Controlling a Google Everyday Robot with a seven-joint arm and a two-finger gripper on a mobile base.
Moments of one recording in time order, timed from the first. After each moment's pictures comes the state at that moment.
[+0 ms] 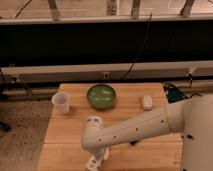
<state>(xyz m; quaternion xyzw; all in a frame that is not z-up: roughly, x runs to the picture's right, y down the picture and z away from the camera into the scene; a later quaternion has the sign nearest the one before) -0.038 0.329 0.750 -0.30 -0.16 -0.49 0.80</state>
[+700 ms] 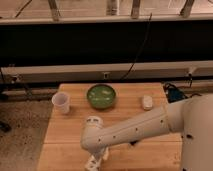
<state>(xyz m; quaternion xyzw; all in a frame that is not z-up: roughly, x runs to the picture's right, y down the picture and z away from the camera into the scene) -0.037 0.325 0.747 -0.30 -0.16 -0.49 0.80</state>
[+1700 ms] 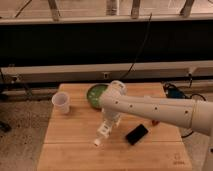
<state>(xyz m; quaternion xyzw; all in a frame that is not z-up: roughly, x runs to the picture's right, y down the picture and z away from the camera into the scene) 0.030 0.153 0.785 -0.24 -0.16 -0.46 0.84</state>
